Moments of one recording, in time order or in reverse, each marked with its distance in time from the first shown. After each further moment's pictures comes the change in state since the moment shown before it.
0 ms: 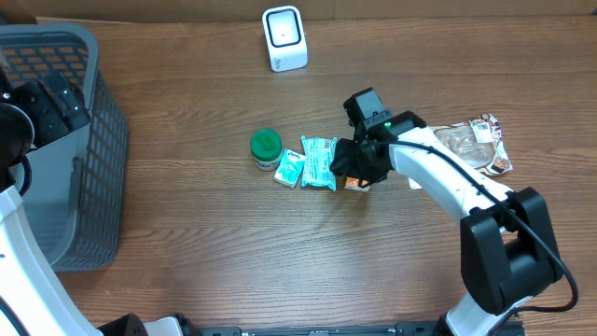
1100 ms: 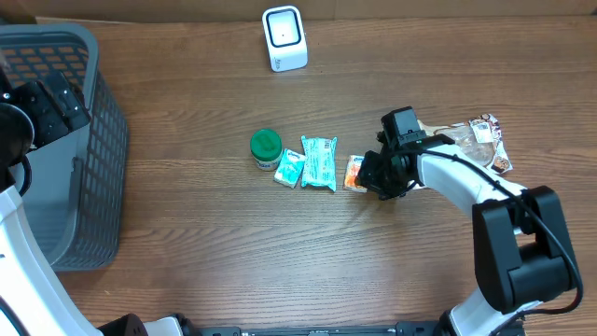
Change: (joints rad) left arm 0.000 0.000 0.000 0.000 0.000 0.000; right arm -0.159 -0.027 -0.265 0.245 -0.148 0.020
